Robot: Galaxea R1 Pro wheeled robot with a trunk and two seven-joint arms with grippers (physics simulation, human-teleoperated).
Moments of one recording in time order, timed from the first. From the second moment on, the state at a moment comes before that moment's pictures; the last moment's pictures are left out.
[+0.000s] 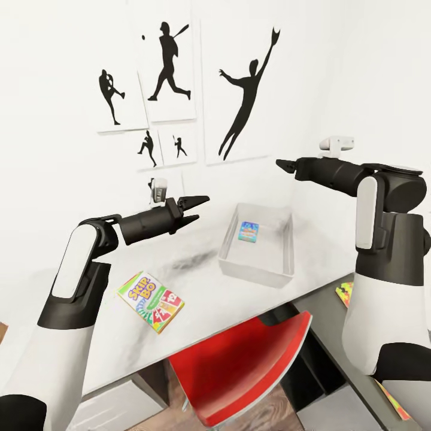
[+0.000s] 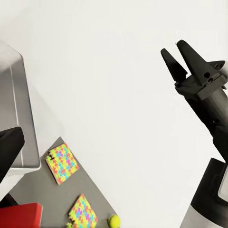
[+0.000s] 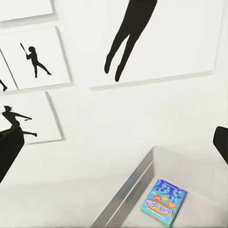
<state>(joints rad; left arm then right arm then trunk) -0.87 0.05 -0.13 -1.60 1.56 1.00 0.28 -1.12 -0.05 -0.10 -1.61 -0.04 1.04 0.44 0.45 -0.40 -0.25</state>
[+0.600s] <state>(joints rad) -0.87 0.05 -0.14 -1.60 1.56 1.00 0.28 -1.12 -0.06 -0.11 -1.61 -0.04 1.04 0.44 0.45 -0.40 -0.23</state>
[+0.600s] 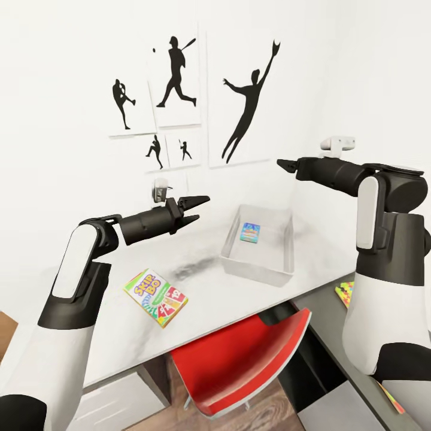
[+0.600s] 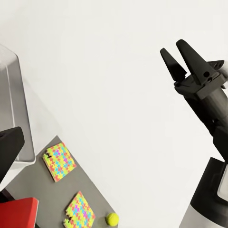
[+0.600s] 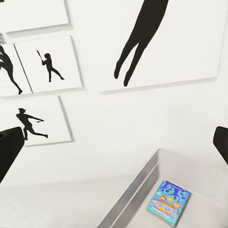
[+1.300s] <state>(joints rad) -0.87 0.05 -0.14 -1.60 1.56 1.00 0.28 -1.11 -0.06 -0.12 -1.61 -0.05 1.04 0.43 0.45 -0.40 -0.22</state>
